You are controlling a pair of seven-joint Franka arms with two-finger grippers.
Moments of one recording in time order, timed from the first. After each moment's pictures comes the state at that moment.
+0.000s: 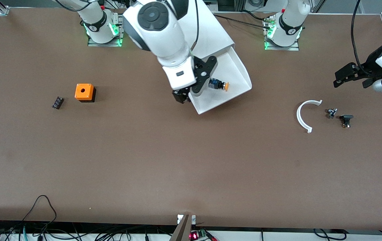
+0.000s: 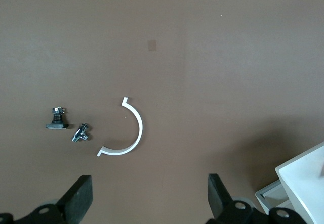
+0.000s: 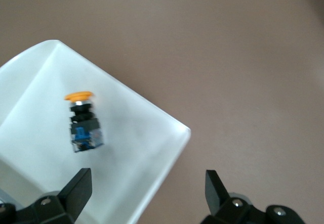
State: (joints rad) left arm -0.06 -0.03 0.05 -1.65 -0.04 1.62 -0.03; right arm 0.66 0.55 0.17 -1.16 0.07 1.89 -0.30
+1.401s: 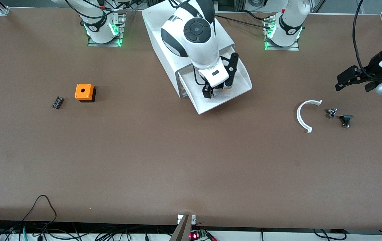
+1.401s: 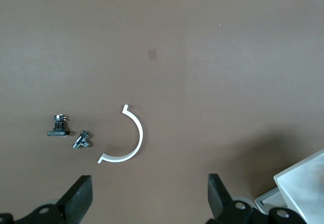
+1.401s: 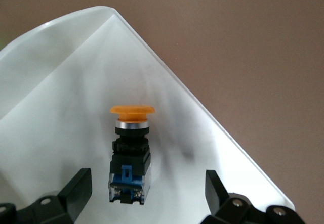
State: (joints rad) left arm -0.06 0.01 0.05 -1.60 -0.04 1.62 -0.03; right arm 0.77 0.68 0.17 -1.14 0.07 1.94 -0.44
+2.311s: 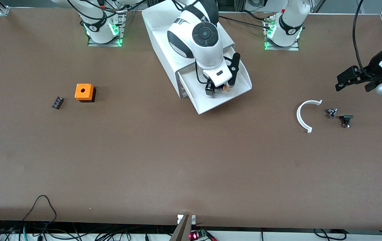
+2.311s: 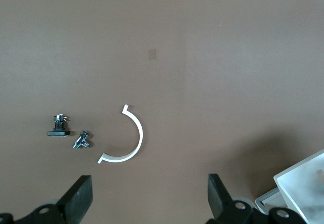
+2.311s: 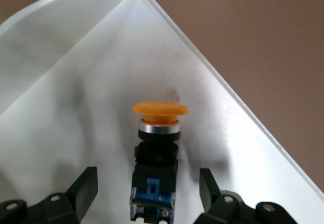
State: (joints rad) left arm -0.06 0.01 0.05 -1.60 -0.04 1.62 -0.03; right arm 0.80 0.71 0.17 -1.14 0.07 1.91 -0.44
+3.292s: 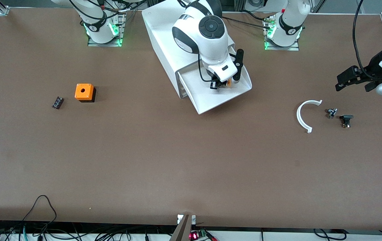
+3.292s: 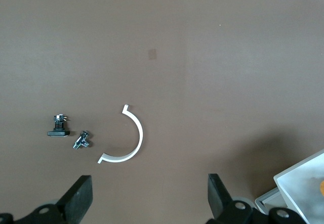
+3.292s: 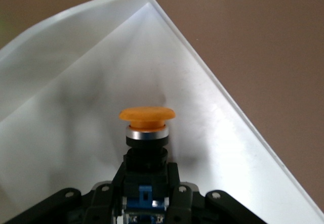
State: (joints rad) left arm -0.06 0.01 0.05 -1.60 -0.04 1.62 -0.03; right arm 0.83 0.71 0.17 -1.14 0.01 1.94 -0.44
